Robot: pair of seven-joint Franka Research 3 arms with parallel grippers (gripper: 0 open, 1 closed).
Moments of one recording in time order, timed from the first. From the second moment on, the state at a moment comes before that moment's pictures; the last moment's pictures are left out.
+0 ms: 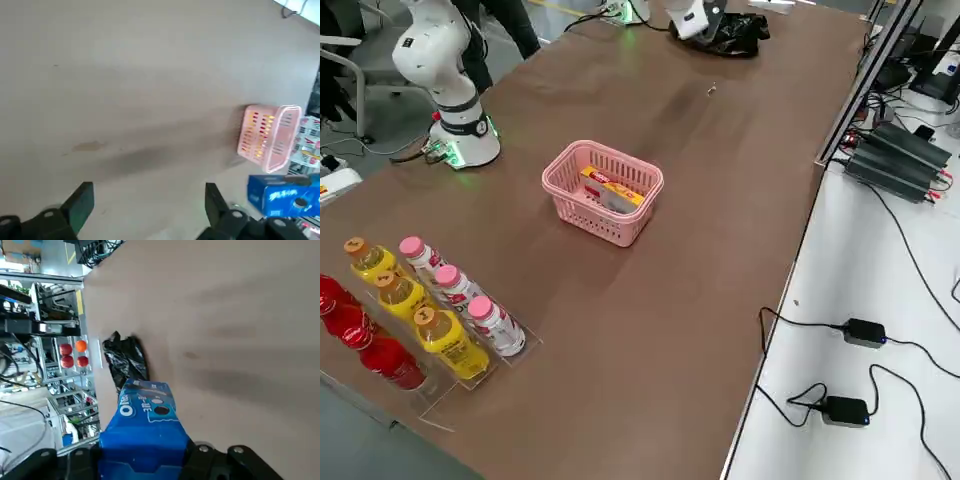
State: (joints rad) left arm -0.08 0.36 -0.22 -1.54 -0.64 1.92 -0.10; right arm 0.38 0.03 -0.01 -1.95 1.04 2.10 -0.06
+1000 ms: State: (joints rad) left arm 0.00 0.21 -0.30 -1.61 -0.50 1.83 -0.62; right arm 0.67 0.23 -0.01 -1.74 1.10 2.48 0.24
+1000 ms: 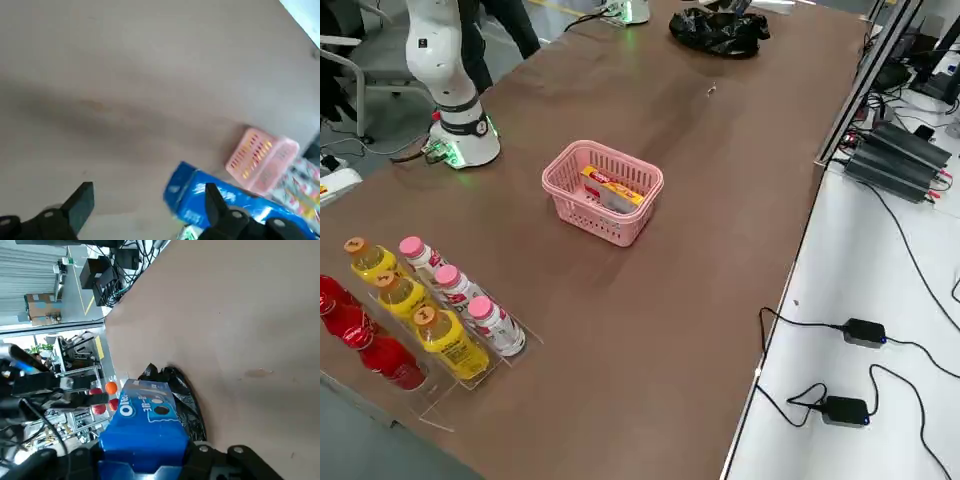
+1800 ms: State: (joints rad) left arm -0.08 0.19 -0.32 -1.61 -0.39 1.77 -1.36; right arm 0.67 0.23 -0.01 -1.74 1.10 2.48 0.24
